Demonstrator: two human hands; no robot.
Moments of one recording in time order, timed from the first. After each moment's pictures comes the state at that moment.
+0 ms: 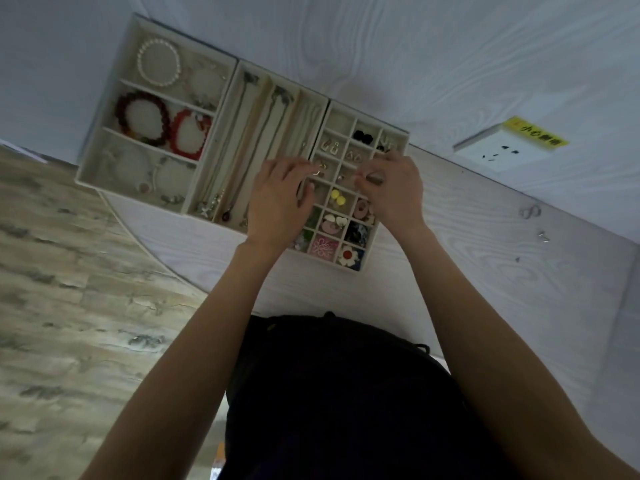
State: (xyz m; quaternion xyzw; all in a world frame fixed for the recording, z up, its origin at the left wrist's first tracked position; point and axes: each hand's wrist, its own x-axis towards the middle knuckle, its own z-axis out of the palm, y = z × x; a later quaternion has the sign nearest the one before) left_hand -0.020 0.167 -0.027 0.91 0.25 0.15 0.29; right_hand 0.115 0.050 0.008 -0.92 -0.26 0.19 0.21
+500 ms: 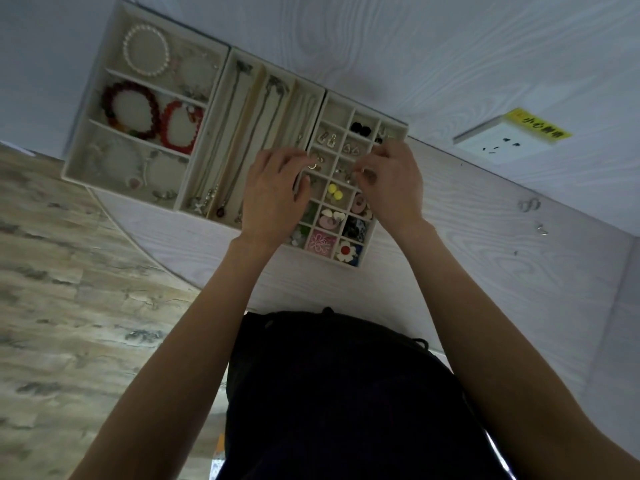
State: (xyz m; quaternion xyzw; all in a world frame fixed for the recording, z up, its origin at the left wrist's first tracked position) left_hand -0.019 0.169 -0.026 0.91 0.25 0.16 0.30; right_hand 0.113 0.048 0.002 -0.92 -0.35 0.11 0.14
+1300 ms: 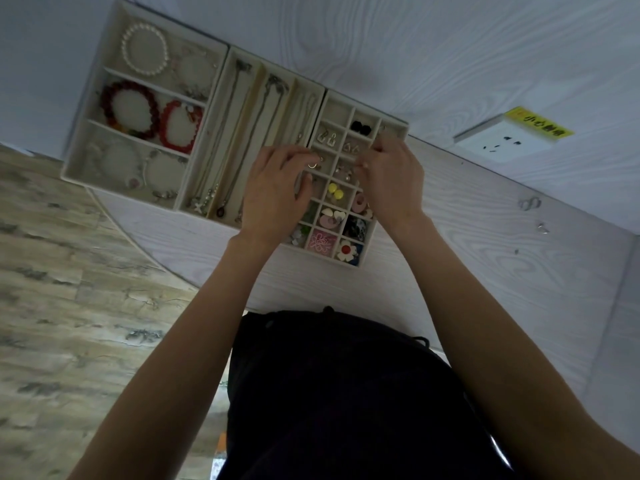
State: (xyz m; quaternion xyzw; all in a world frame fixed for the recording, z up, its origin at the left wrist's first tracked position) left_hand -0.016 0.172 -0.021 0.91 0.23 0.16 0.30; right_hand 0.111 0.058 0.010 -0.92 -0.39 0.05 0.03
